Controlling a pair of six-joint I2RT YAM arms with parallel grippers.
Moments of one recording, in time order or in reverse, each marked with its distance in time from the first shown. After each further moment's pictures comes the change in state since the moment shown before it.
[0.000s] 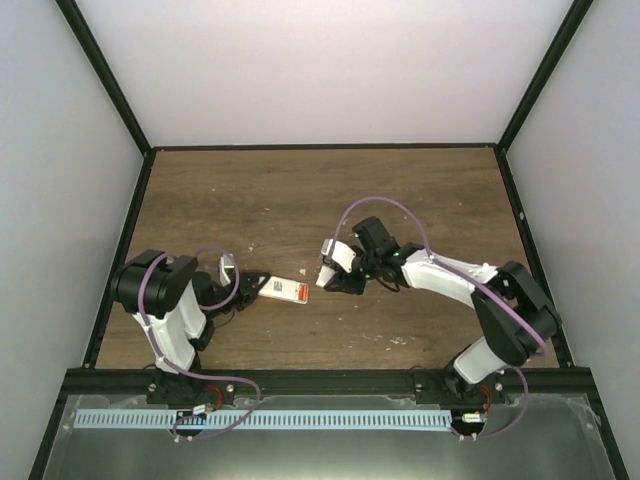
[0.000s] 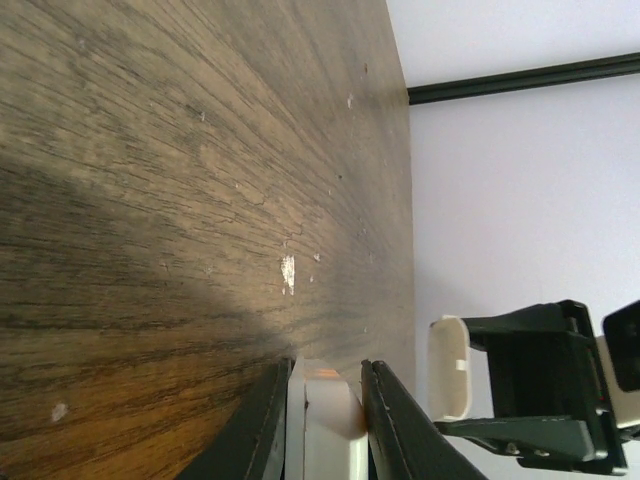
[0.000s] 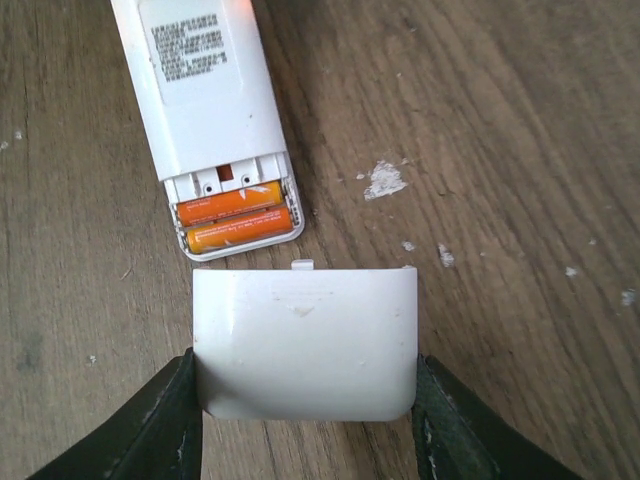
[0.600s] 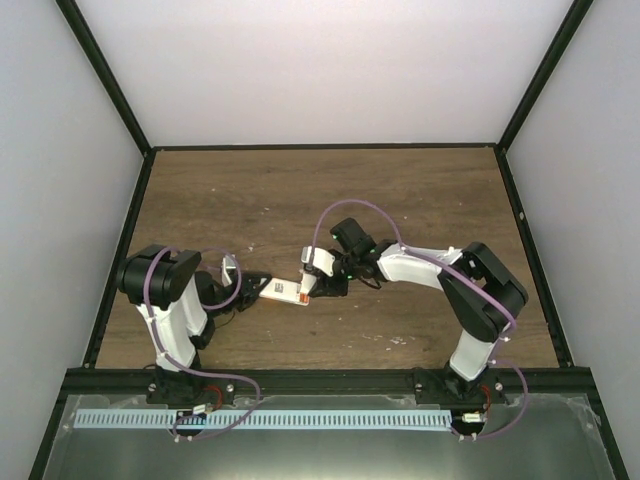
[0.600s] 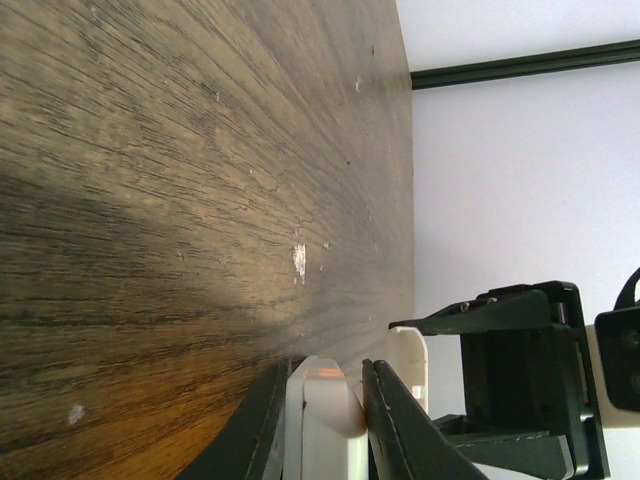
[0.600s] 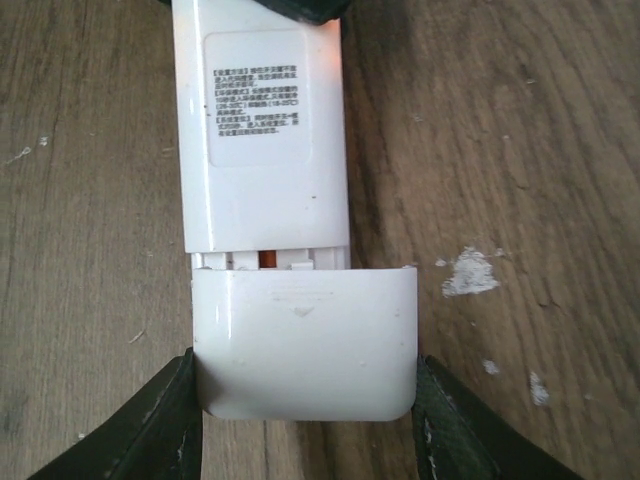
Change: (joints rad) left arm 0.012 0.077 0.014 0.034 0.046 0.016; right arm 0.069 0.208 0.112 0.043 -0.060 -0.099
